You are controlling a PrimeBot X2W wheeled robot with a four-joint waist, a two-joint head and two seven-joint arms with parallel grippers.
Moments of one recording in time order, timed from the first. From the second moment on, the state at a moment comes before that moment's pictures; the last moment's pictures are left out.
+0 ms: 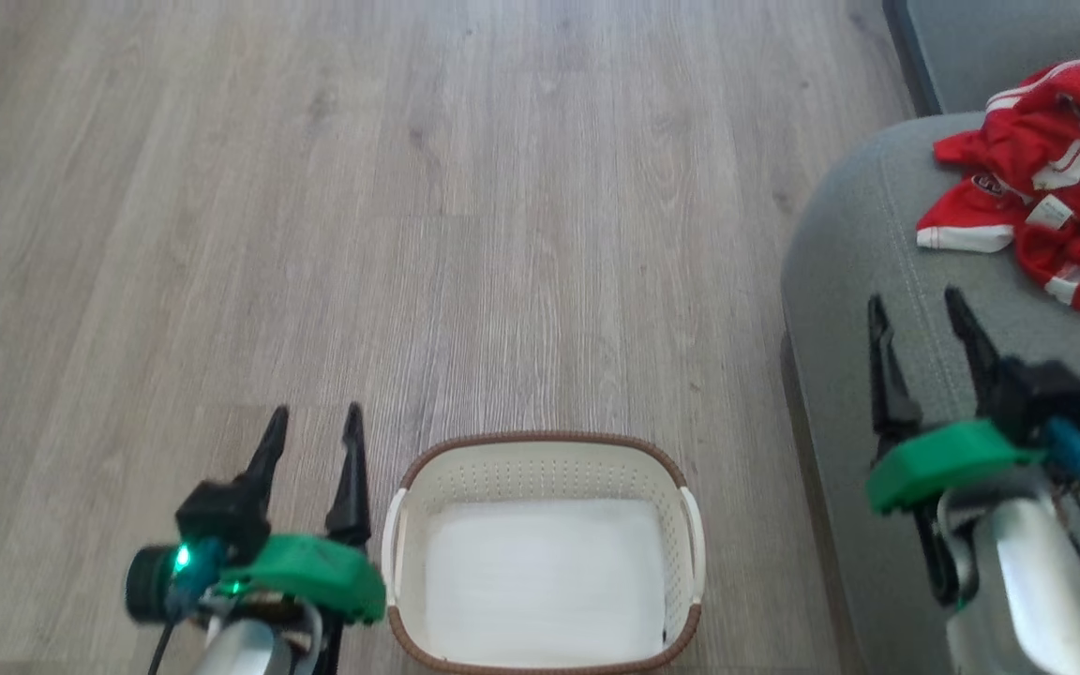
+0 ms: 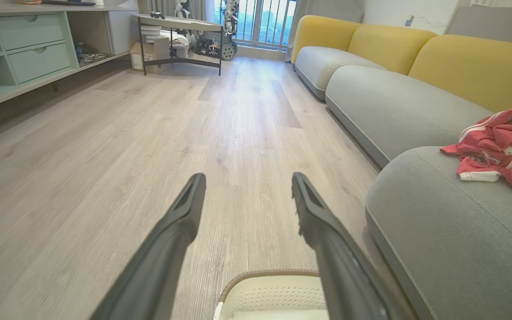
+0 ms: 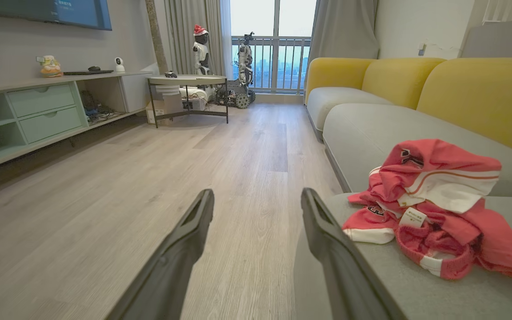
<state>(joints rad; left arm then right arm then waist) -0.10 0.17 -0.40 0.22 -0.40 0.22 -0.25 -0.25 -0.06 -0.08 0.37 0.06 0.13 -0.26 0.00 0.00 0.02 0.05</state>
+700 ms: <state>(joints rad) 0.13 0.16 -0.27 0.10 -0.34 0.23 -0.25 -0.02 -0.05 0.01 0.23 0.20 0.13 -0.25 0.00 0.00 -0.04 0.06</state>
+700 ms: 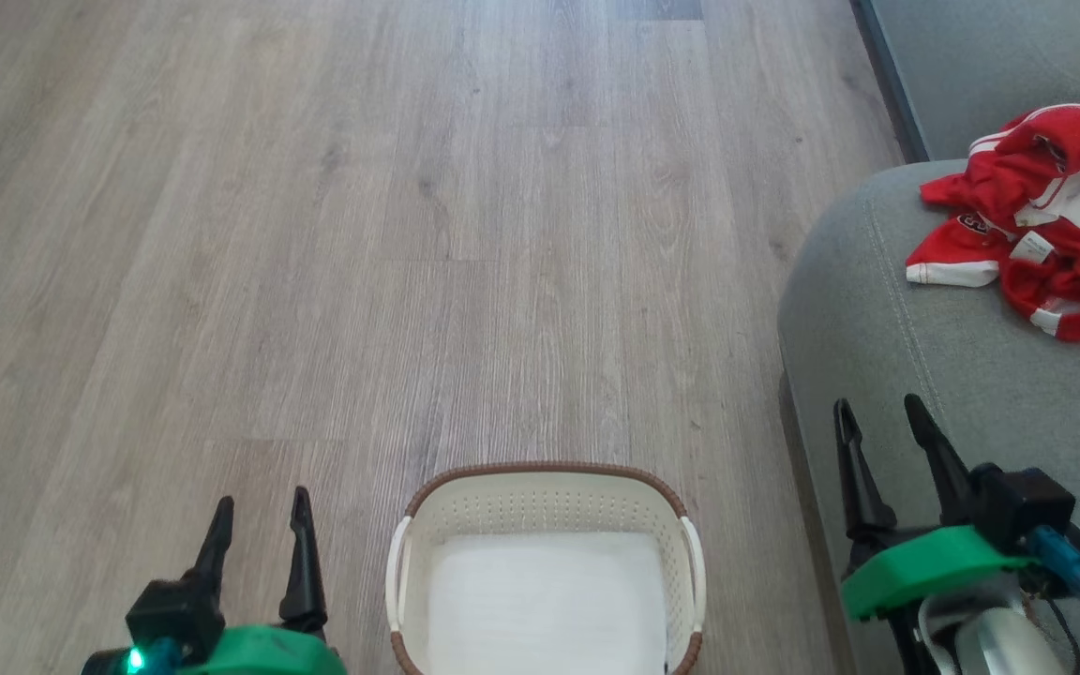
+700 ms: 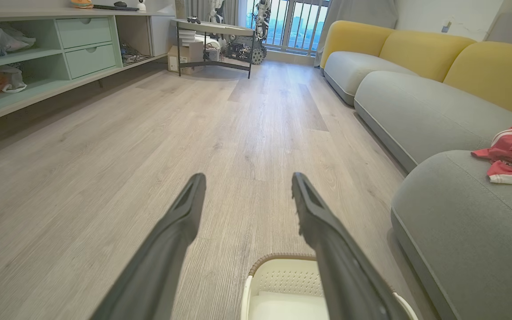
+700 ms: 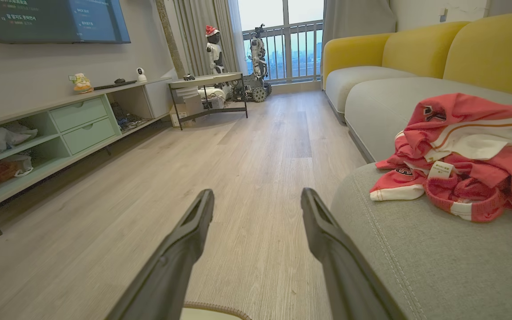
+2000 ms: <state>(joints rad) 0.19 0.14 -0.25 0.20 -0.36 0.19 -0.24 0.06 -0.05 0.00 0.34 0.26 0.13 -0.24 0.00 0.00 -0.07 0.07</state>
